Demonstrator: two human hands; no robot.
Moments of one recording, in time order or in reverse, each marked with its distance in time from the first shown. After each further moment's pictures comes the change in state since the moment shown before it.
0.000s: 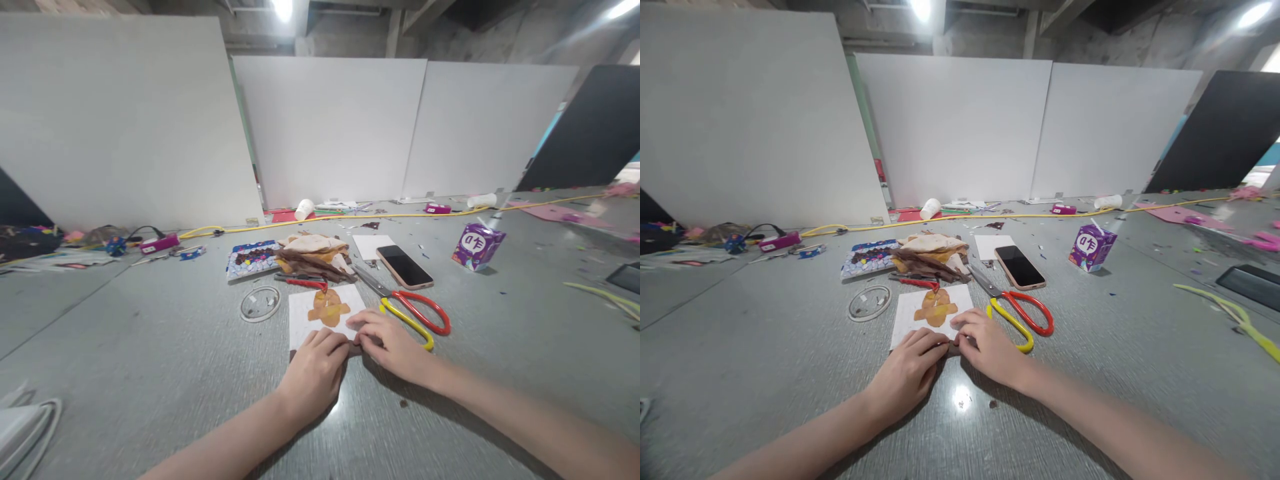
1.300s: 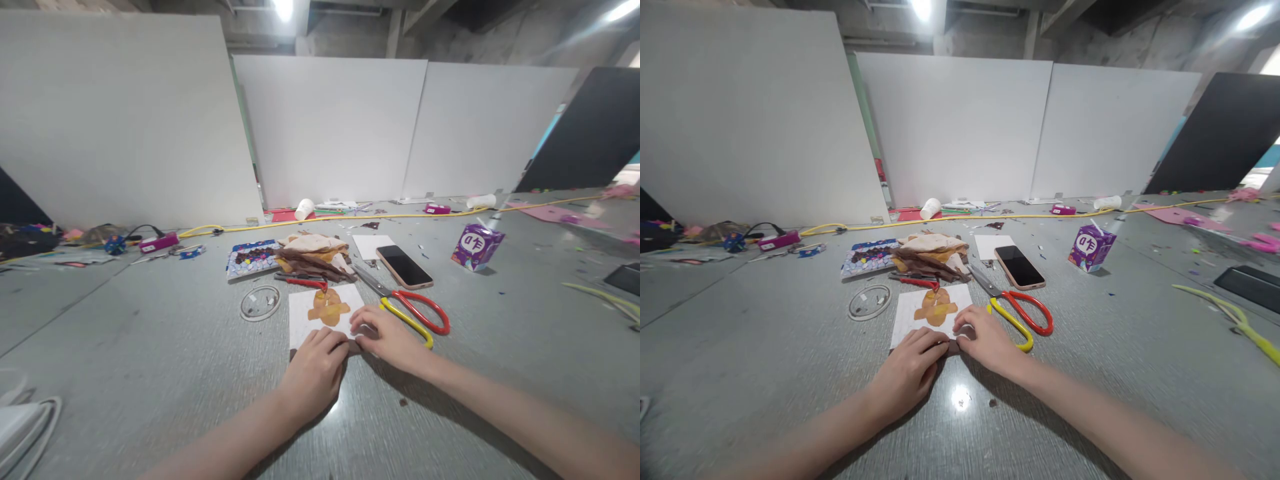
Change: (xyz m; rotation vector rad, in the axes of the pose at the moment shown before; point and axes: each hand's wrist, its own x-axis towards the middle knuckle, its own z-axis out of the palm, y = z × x) left_hand -0.001 0.001 0.000 -0.008 -0.014 -0.026; right_hand 0.007 0.010 0.007 0.078 0.065 0.143
